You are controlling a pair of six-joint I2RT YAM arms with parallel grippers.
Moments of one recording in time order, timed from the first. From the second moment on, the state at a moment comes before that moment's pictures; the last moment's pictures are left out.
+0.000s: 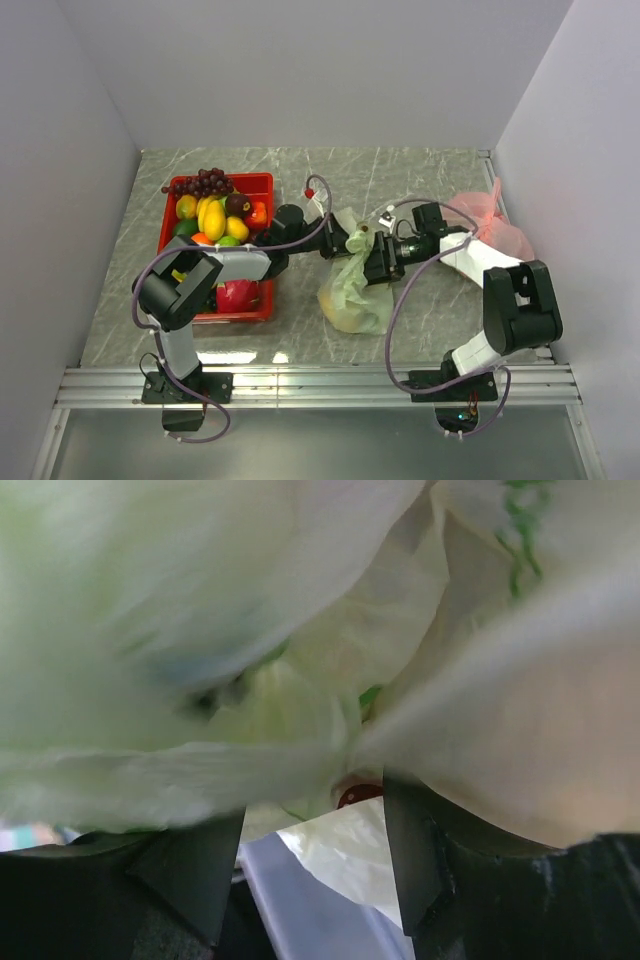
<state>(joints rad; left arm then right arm) -0.70 1.82 0.92 0.72 0.58 -1.11 0.18 1.53 0.86 -0.51 -1.05 0.18</state>
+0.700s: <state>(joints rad) -0.66 1.80 0.90 0.77 0.78 -1.08 0.05 1.32 1.03 -0.77 -1.03 -0.04</state>
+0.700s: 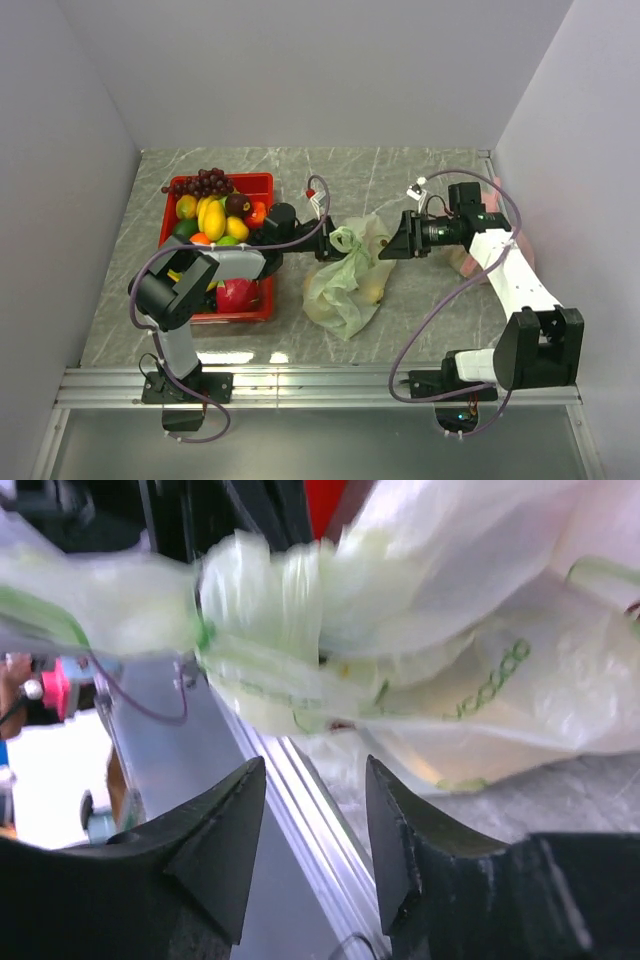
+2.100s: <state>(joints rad) -0.70 1.95 1.03 0.92 0.86 -1.11 0.28 1.49 1.10 -0.54 -0.95 0.14</state>
